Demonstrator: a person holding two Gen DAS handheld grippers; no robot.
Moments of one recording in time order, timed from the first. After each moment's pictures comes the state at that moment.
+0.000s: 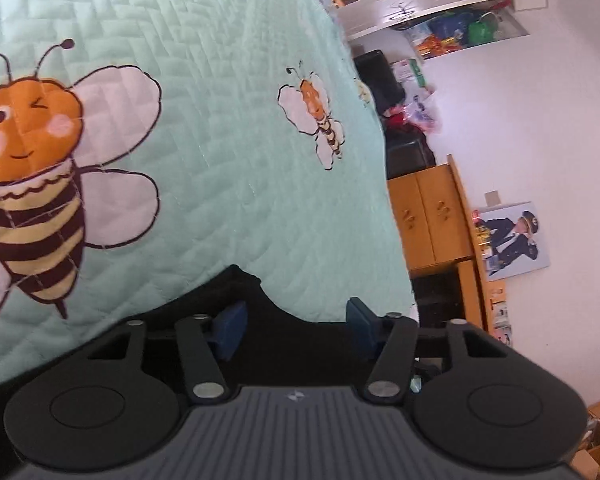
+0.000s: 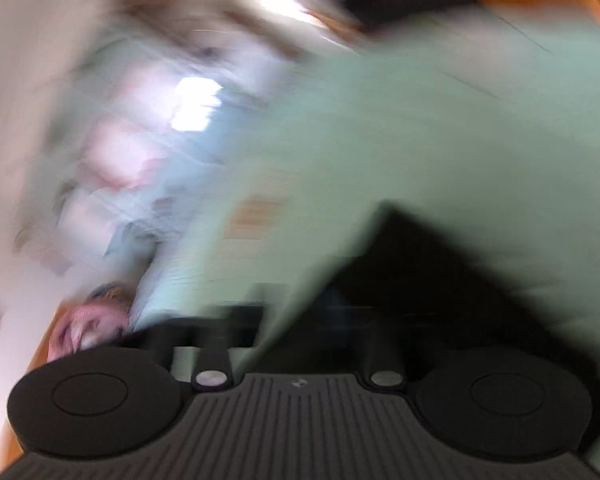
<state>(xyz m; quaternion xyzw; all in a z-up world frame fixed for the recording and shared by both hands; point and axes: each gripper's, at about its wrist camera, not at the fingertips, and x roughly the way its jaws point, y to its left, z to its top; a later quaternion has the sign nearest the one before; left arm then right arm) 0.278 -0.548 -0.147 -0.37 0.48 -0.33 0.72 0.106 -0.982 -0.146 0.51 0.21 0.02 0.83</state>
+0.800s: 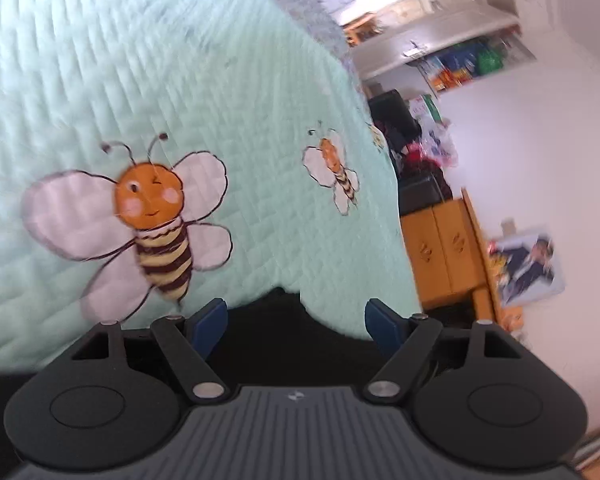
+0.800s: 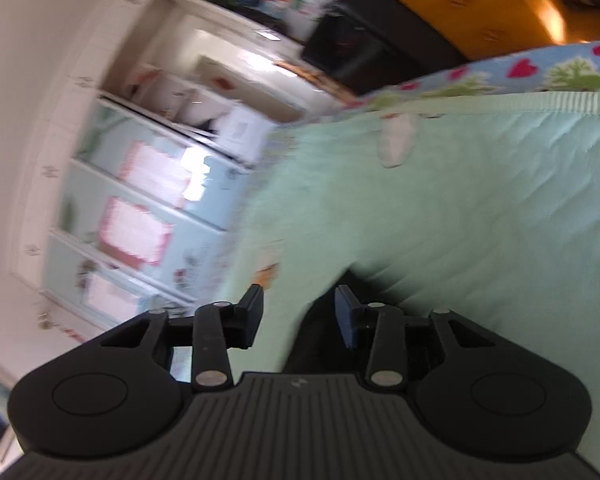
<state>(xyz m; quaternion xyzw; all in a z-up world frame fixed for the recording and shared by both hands) 0.220 -0.483 -0.082 -0.32 0.45 -0.27 0.79 0.021 -0.993 -0.102 0.52 0.14 -0.01 0.84</state>
